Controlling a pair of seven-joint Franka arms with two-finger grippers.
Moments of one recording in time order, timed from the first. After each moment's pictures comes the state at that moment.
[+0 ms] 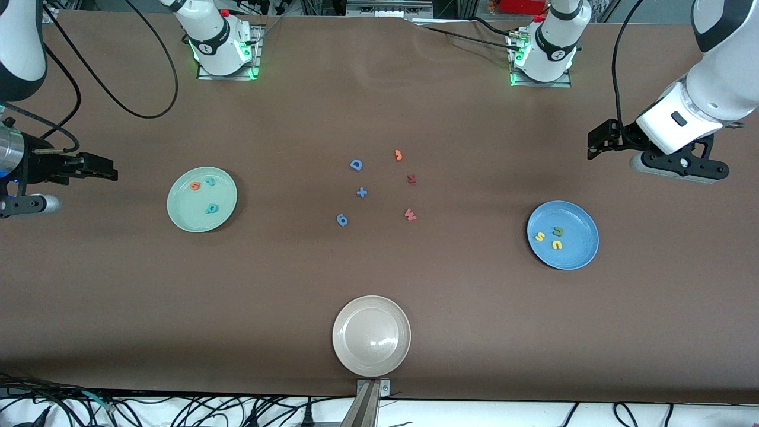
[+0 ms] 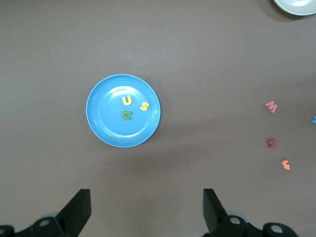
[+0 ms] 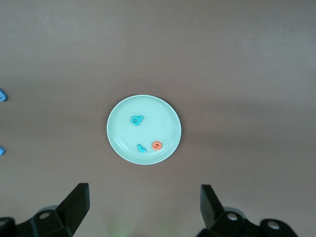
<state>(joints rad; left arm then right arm) -0.05 0.02 -0.08 -1.68 -0.05 1.65 0.03 -0.05 0.24 0.04 -1.44 -0.01 1.51 -0.11</state>
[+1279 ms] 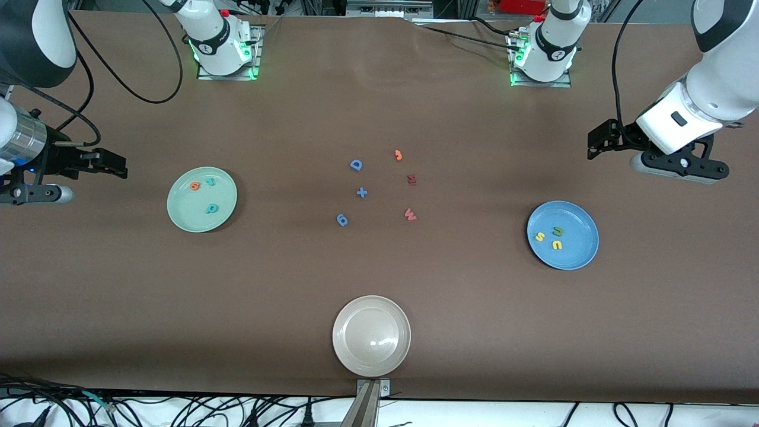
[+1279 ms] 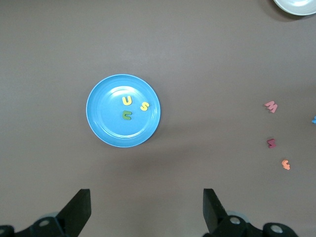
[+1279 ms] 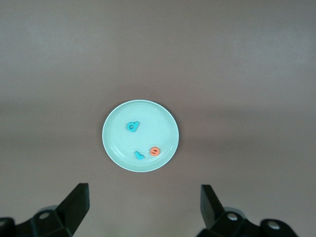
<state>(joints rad) -0.05 0.02 -0.08 -1.68 -0.05 1.65 0.03 -0.04 0.16 0.05 -1.58 -0.05 1.63 -0.01</state>
